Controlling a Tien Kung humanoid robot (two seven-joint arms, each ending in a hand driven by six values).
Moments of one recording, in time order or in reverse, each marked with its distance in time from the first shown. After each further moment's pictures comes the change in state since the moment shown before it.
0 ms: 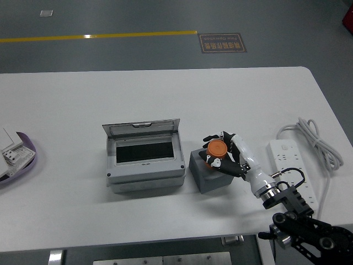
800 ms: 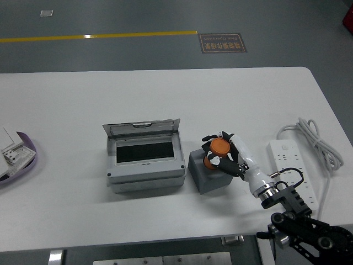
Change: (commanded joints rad) left arm 0.002 -0.004 -0.004 -0.001 0.002 0.000 0.001; right arm 0.005 0.003 -0.004 0.010 -0.004 -0.023 -0.020
